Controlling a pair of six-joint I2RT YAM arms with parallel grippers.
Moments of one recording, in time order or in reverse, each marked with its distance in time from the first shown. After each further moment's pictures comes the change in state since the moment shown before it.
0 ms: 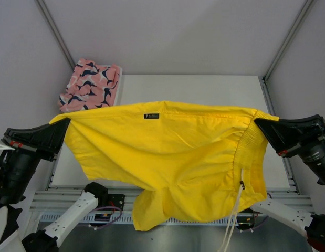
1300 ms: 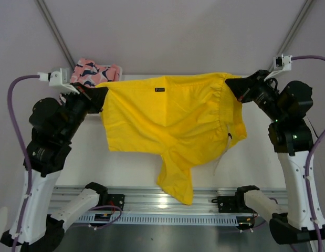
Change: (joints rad) left arm 0.010 0.275 -0.218 0.225 -0.053 0.061; right arm -0.613 0.350 -0.132 0.192 -0.396 0.010
